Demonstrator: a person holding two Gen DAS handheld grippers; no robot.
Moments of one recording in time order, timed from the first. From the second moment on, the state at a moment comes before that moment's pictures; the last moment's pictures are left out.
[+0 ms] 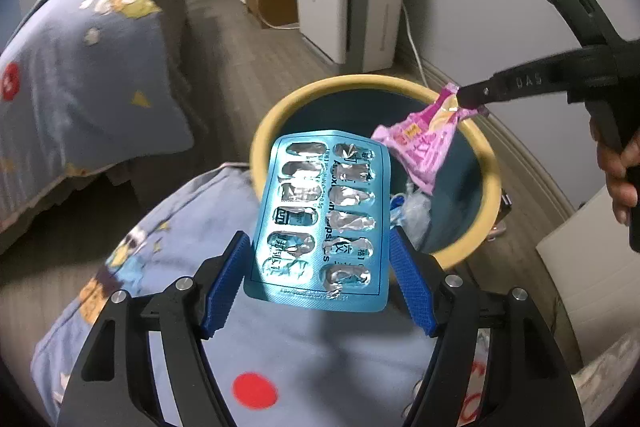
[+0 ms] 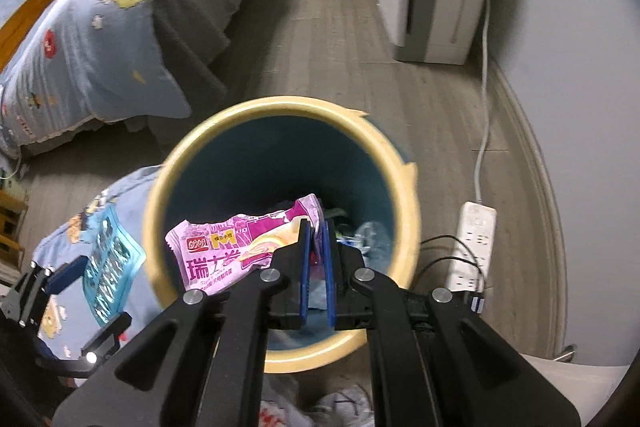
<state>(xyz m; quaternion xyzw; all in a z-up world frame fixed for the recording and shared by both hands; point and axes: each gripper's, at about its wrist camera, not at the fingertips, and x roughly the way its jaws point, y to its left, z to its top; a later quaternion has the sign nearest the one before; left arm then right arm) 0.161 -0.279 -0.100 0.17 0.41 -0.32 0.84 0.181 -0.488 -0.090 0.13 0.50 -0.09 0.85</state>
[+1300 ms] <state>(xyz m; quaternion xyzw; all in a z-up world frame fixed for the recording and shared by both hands) 0.086 -0.224 -0.004 0.12 0.39 -0.25 0.88 0.044 -0.450 -0.004 0.13 0.41 -0.09 0.90</state>
